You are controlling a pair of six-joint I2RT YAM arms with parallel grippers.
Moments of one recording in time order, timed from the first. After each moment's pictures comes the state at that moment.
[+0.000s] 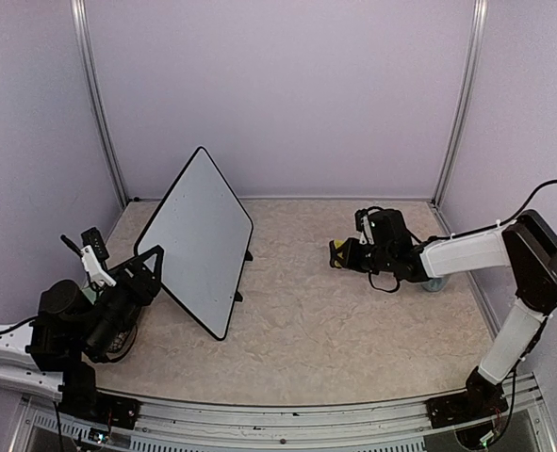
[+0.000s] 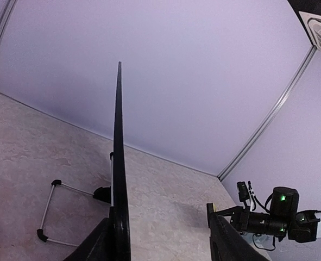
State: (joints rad) left arm -1.23 0.60 0.33 0.39 -0.93 -0.49; right arm 0.58 1.69 0.89 0.24 -0.05 0.62
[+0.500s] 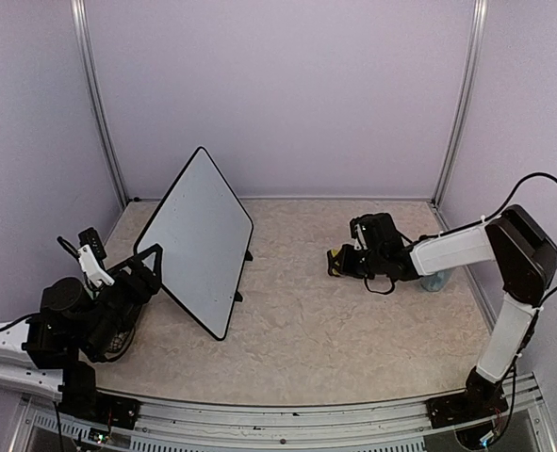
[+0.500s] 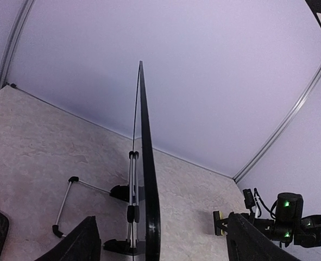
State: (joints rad) left arm -1.23 0.59 0.36 0.28 -0.99 -0.55; right arm 0.58 1.78 0.93 0.19 -0.04 0.63
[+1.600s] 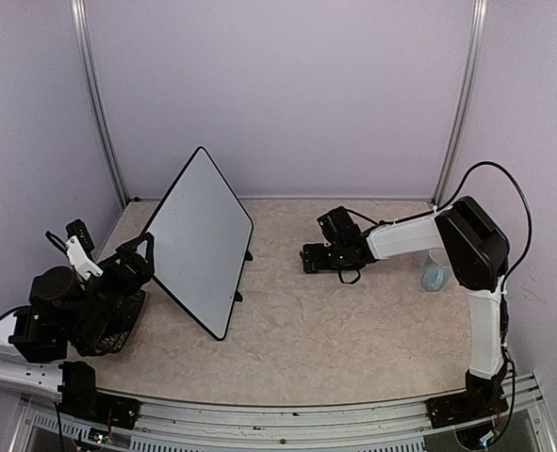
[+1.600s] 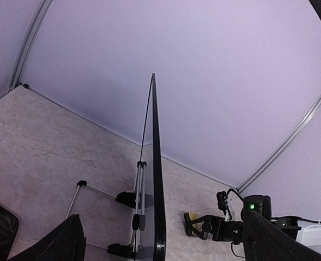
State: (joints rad) left arm -1.23 0.56 0.46 0.09 -1.07 -0.63; right arm 0.64 2.09 1.32 -0.06 0.15 0.51
